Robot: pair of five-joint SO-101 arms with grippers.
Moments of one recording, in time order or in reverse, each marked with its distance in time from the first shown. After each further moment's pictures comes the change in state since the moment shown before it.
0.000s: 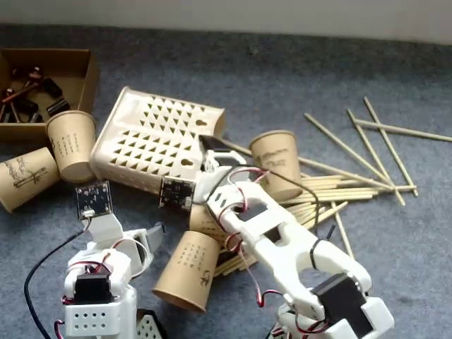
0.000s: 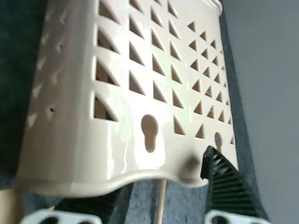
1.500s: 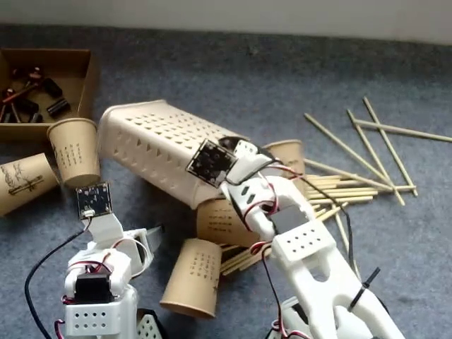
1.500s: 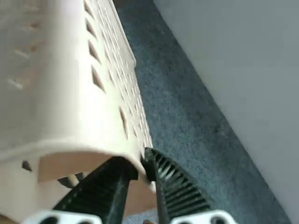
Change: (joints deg) left arm 0.0 0.0 0.0 0.0 0.0; right arm 7.6 -30.3 -0.4 24.1 -18.7
